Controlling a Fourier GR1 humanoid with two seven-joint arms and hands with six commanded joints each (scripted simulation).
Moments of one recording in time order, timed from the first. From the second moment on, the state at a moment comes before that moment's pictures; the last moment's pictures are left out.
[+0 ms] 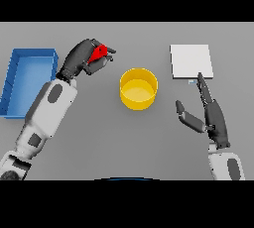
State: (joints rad) left arm -0.71 0.20 -0.24 -1.01 -0.36 -0.01 0.02; right arm 0.08 -0.11 0.09 -1.69 0.20 0.00 -0.12
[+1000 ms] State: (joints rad) left arm -1.11 0.25 -0.81 -0.81 -0.91 -0.32 -0.01; right arm 0.10 -0.07 0.08 -1.70 0.16 0.00 -0.10
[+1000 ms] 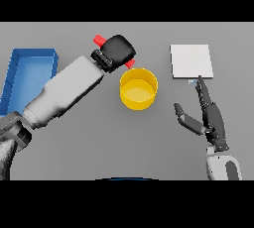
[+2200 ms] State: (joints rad) left arm -1.46 0.21 -1.18 -0.66 -1.32 -0.27 -0.25; right arm 0.10 -0.05 0.09 -1.70 0.18 -0.03 -0.10
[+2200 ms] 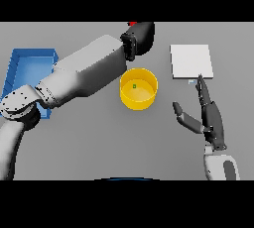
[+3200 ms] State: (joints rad) left arm -1.49 0.58 -0.26 -0.12 -0.55 -0.12 0.07; right arm 0.03 -0.08 0.10 -1.66 0.19 0.00 -0.14
